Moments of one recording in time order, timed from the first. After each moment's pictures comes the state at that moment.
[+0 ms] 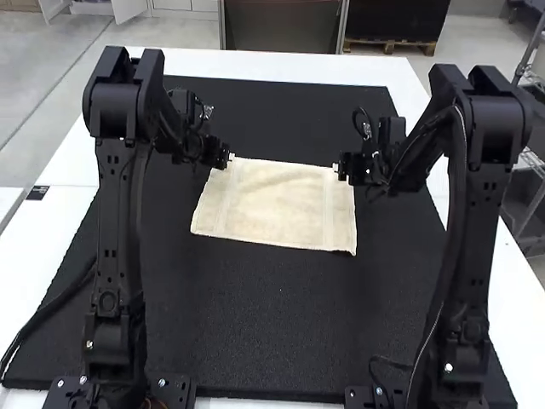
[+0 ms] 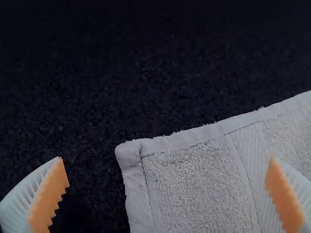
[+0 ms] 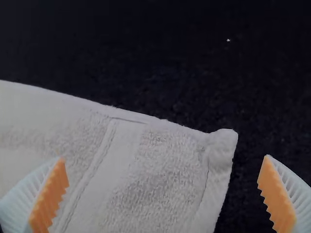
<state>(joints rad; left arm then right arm) 0.03 2.26 1.34 0.23 0.39 0.17 0.07 2.09 0.99 0.51 -0.32 0.00</state>
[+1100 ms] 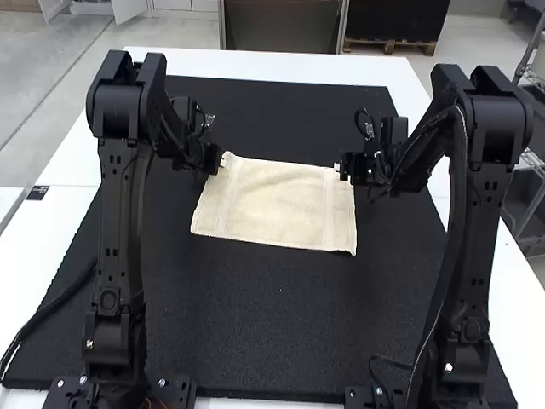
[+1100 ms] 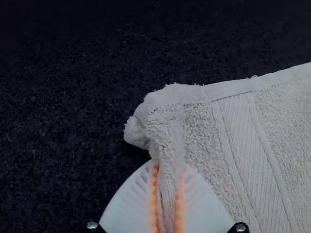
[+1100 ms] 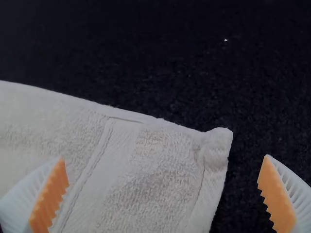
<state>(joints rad) 0.03 2.29 1.34 0.21 0.43 0.17 0.06 2.09 0.99 0.51 -0.33 0.00</state>
